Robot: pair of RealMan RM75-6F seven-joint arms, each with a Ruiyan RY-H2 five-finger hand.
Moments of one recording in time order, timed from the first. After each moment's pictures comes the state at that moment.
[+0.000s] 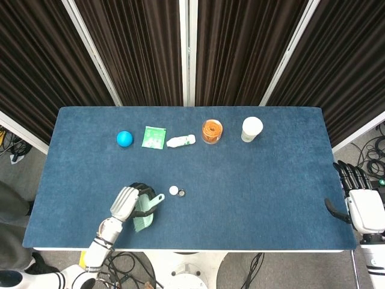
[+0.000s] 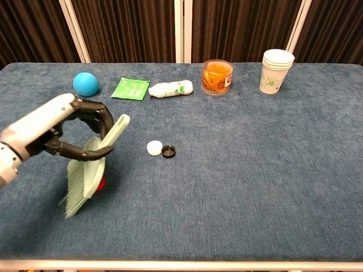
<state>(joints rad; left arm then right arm) -0.47 -1.82 0.01 -1.25 1.49 1.33 -0.27 0.12 -1.03 0.09 -1.66 -1.51 1.46 0.11</state>
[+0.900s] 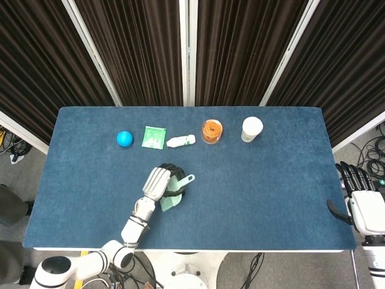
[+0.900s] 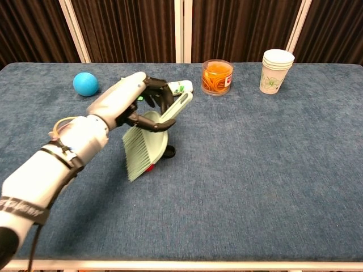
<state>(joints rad) -0.70 -2.14 -0.23 -0.86 1.47 1.20 -0.24 0.11 -1.03 0.09 -1.65 -1.51 1.47 0.12</state>
